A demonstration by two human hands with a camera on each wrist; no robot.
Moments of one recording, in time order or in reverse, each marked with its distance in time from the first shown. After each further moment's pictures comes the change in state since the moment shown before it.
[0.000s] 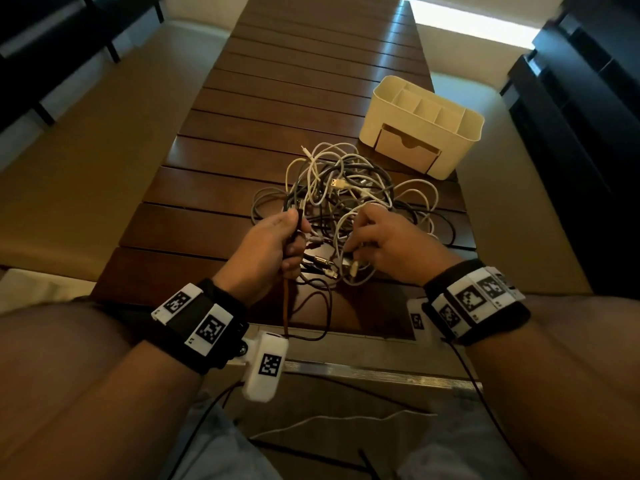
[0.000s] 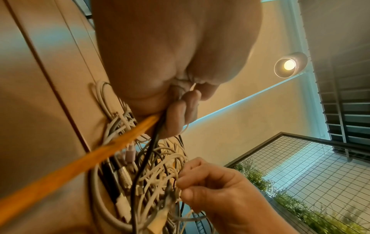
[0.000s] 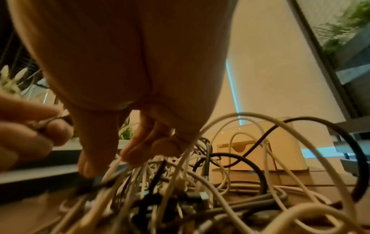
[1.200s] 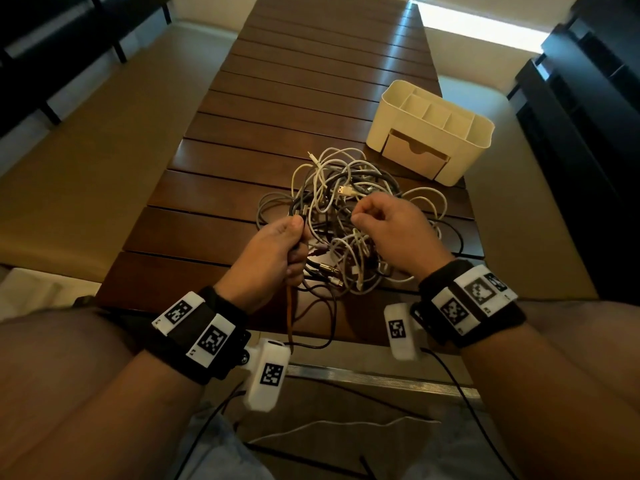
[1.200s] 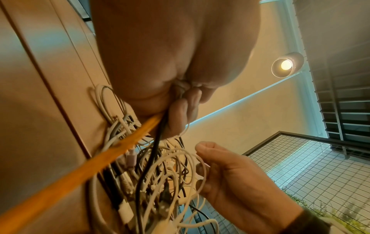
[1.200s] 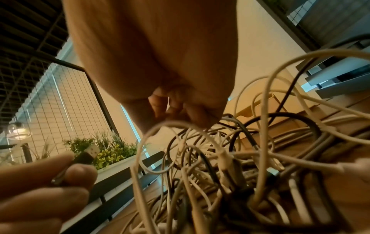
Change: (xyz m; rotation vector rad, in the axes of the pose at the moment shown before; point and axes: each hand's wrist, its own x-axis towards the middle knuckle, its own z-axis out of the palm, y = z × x) left_hand 0.003 0.000 -0.006 0.013 -0.017 0.029; right_hand 0.018 -0.028 -0.009 0.427 0.299 0.351
